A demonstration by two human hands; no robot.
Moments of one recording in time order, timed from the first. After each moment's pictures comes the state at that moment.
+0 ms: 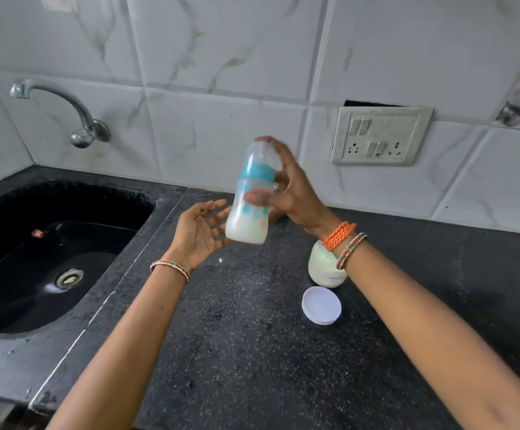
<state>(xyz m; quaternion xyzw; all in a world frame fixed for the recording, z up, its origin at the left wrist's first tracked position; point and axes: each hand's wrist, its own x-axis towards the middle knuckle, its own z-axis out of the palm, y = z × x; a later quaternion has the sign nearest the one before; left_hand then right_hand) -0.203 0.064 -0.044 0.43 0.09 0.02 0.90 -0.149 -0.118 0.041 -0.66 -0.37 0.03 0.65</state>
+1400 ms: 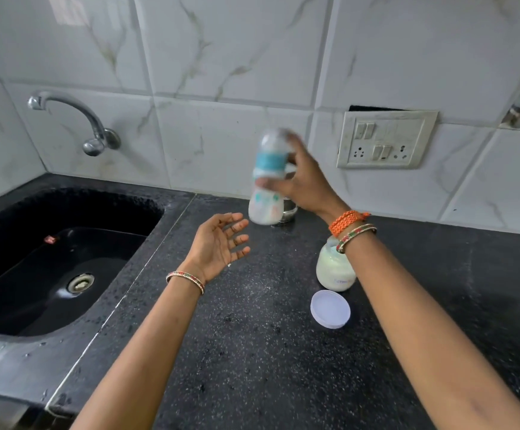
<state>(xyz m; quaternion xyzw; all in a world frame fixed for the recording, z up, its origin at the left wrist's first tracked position) -0.216 0.051 -0.045 0.45 0.07 -0.01 0.89 -0.131 -0.112 0.057 -0.75 -0.33 -0.08 0.57</state>
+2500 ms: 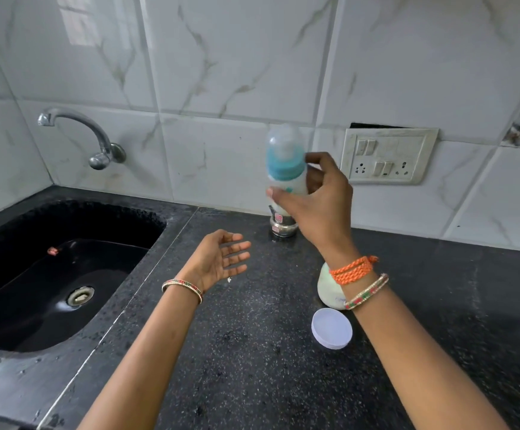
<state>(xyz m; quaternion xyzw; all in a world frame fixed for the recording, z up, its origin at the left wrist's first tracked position) -0.212 0.051 -0.030 0.53 0.19 -0.03 0.82 -0.181 -0.122 0.071 -0.71 -0.23 -0.19 0.64</state>
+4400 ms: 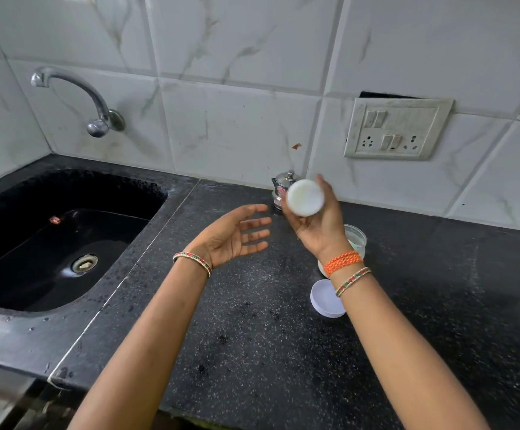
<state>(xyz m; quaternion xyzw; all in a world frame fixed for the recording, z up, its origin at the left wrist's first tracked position) -0.219 0.032 -0.033 0.52 0.08 -0.10 0.85 -0.149 -0.131 -0.013 -0.37 -0.03 0.22 0.90</state>
